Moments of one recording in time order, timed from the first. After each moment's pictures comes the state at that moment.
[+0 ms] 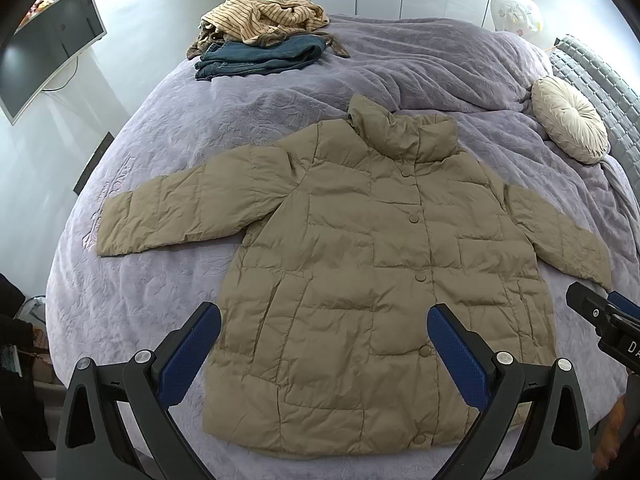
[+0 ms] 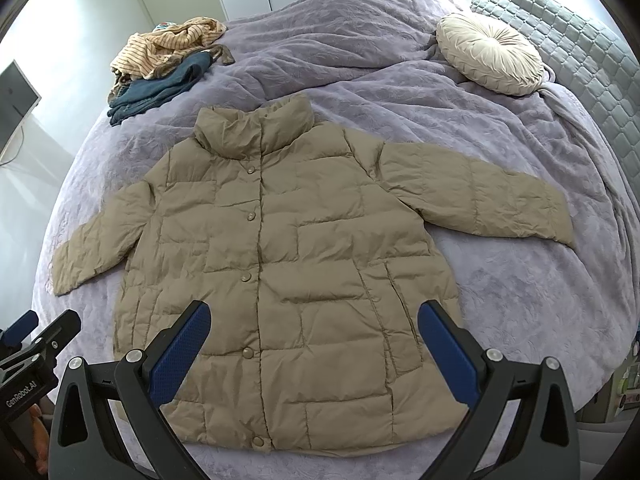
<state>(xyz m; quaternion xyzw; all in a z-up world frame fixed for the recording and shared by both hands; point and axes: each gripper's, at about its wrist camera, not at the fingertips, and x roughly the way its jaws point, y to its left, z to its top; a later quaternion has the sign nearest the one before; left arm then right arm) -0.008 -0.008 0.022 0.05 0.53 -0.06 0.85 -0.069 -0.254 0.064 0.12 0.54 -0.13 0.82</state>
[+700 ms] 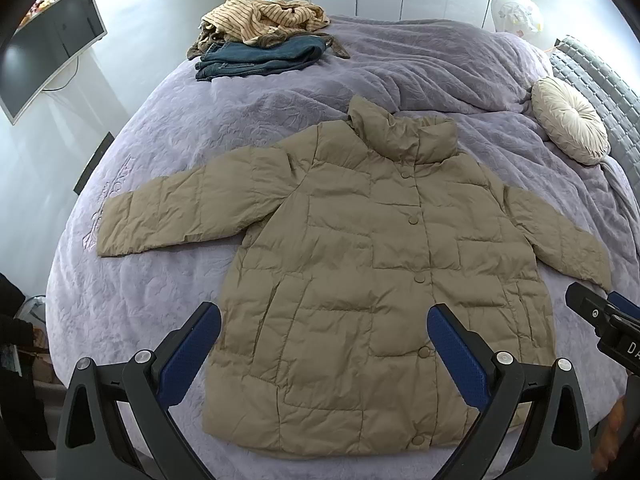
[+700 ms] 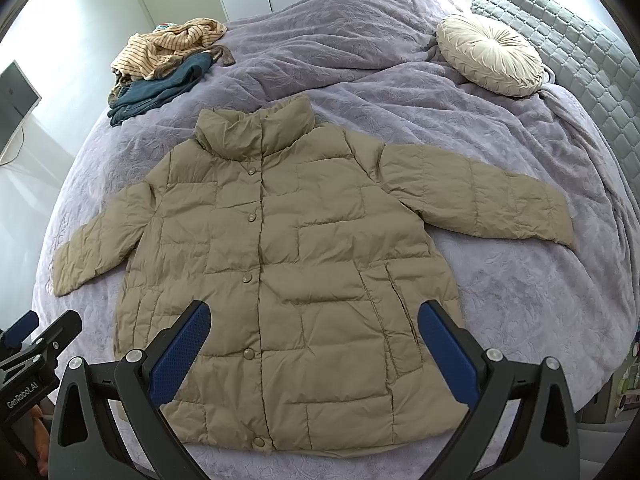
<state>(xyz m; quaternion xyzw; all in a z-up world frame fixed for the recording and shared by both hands) -0.005 -0.006 0.028 0.05 0.53 -0.06 0.85 -0.069 -0.253 0.065 0.11 0.54 -0.13 0.82</state>
